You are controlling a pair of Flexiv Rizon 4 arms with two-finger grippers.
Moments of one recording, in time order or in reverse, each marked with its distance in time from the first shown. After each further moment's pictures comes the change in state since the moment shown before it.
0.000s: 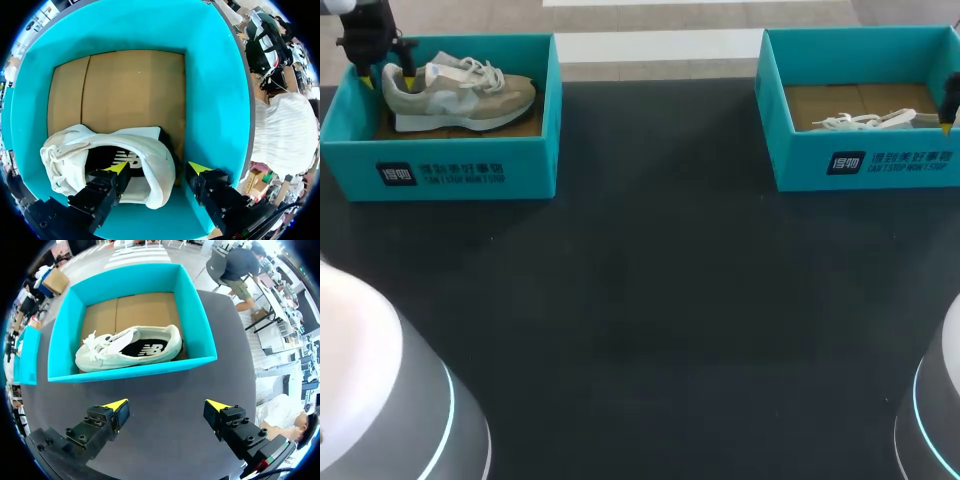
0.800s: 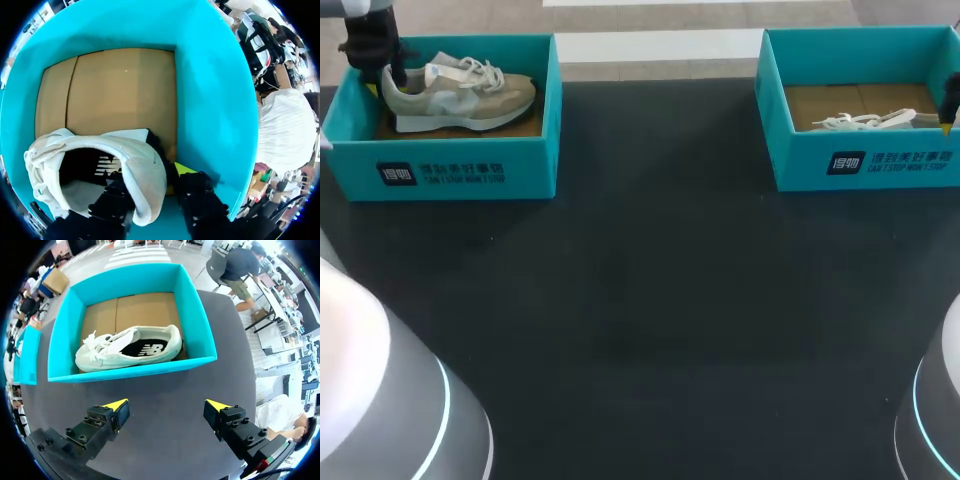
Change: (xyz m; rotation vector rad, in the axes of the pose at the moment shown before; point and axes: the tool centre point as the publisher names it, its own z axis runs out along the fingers) left arm 0.012 -0.001 0.024 0.076 0.076 0.040; right arm 0.000 0.000 0.000 0.000 0.000 0.000
